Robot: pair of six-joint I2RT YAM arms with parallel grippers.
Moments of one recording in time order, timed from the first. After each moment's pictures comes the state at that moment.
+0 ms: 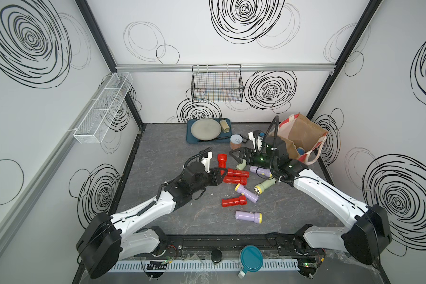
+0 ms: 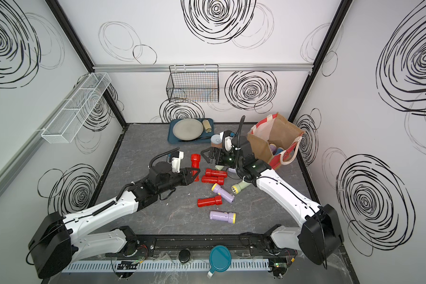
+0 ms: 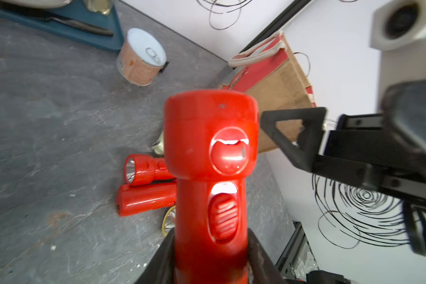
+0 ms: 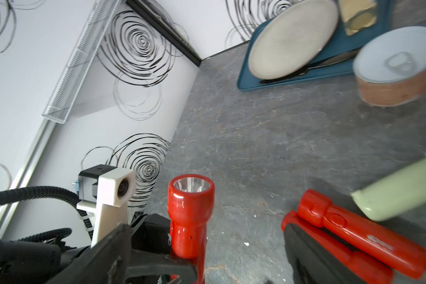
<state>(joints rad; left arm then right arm) -0.71 1.16 0.68 0.13 0.15 -0.77 0.58 1.31 1.01 -0.11 -0.46 0.66</state>
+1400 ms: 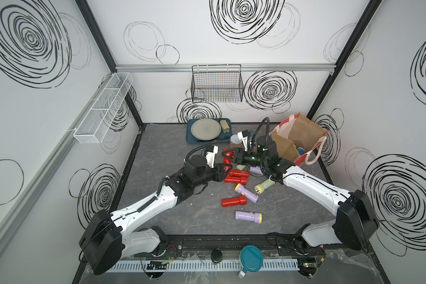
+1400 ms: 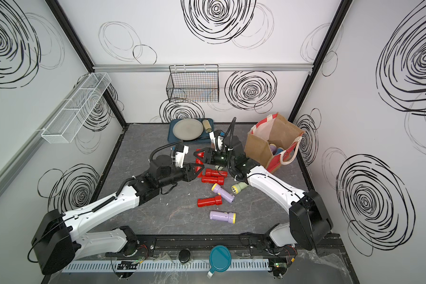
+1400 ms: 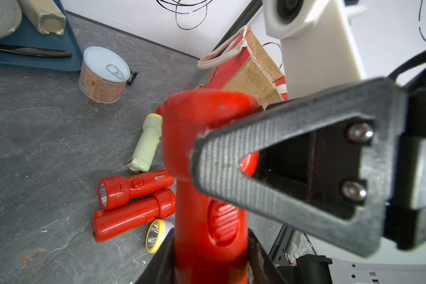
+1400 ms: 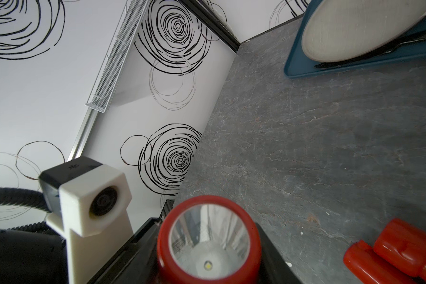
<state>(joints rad) -0.70 1.20 0.78 0.07 0.23 -0.68 0.64 1.42 1.01 0.09 -0.54 0.76</state>
